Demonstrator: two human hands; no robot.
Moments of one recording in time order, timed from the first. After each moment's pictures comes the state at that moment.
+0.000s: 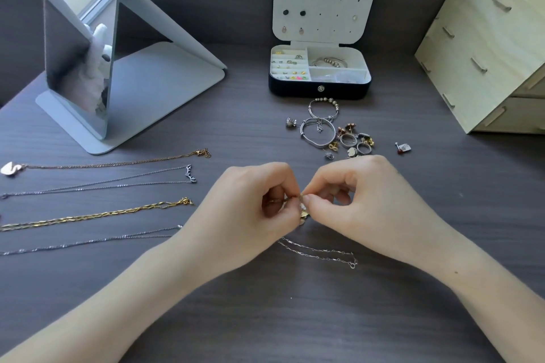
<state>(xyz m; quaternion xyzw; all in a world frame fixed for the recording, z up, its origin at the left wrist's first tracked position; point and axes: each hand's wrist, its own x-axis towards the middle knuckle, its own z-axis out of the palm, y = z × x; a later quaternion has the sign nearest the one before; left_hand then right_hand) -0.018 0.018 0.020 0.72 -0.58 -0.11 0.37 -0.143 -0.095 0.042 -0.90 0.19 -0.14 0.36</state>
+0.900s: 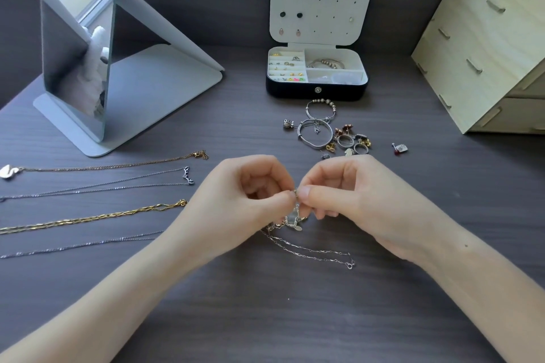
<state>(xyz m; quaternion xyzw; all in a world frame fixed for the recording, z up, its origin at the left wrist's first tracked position) -0.015 0.016 0.026 0.67 -0.43 -0.33 0.51 -0.140 -0.097 0.047 -0.75 0.24 -0.05 0.61</state>
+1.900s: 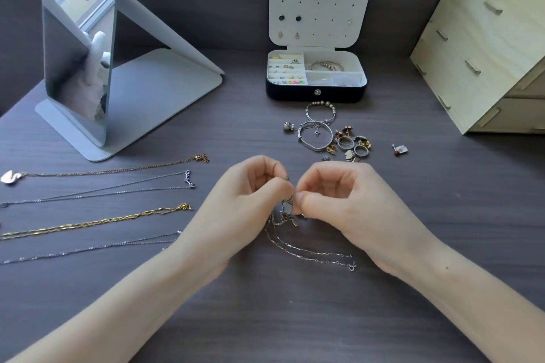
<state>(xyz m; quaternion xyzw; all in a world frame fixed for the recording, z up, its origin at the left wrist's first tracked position) -0.027 0.010 0.029 0.67 -0.33 -0.36 0.57 -0.138 -0.084 0.036 -0.74 0.25 -0.14 0.61</state>
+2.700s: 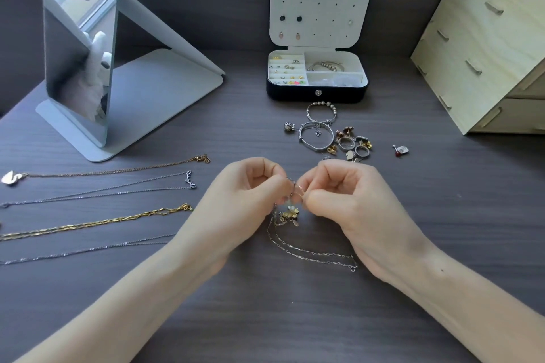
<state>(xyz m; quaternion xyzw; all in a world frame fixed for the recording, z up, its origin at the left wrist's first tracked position) -0.021 0.007 0.026 0.68 -0.32 -0.36 0.55 -0.133 -0.078 0.031 -0.67 0.27 -0.20 0.66</state>
